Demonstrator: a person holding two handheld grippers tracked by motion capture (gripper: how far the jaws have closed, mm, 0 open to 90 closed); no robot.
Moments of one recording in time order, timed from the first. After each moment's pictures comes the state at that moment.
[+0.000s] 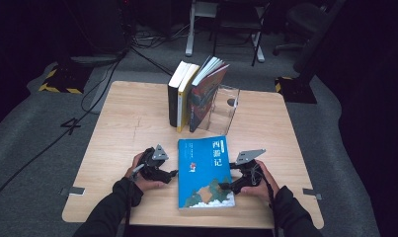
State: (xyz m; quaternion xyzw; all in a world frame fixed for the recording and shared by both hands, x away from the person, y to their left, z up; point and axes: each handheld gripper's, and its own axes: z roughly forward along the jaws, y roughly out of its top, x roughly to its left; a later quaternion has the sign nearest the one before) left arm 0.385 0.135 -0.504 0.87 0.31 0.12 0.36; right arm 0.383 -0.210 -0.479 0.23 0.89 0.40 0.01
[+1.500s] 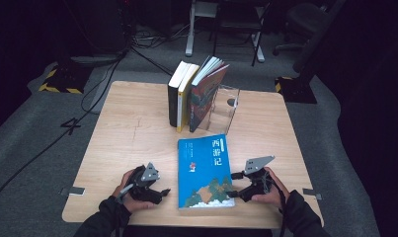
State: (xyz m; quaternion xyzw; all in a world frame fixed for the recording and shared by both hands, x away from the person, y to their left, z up) left arm 0.309 0.152 -0.503 0.89 0.29 0.10 0.35; right arm 0.355 -0.235 -0.472 0.17 0.90 0.39 -0.01
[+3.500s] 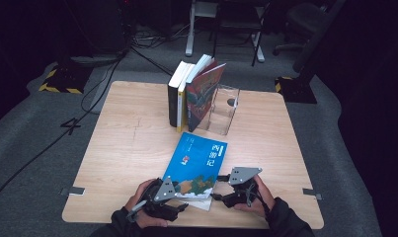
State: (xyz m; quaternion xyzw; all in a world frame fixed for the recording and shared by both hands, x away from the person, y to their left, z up) left arm 0.279 0.098 -0.472 0.89 0.22 0.10 0.40; right arm 0.325 -0.181 -0.462 0.15 0.89 0.42 0.08
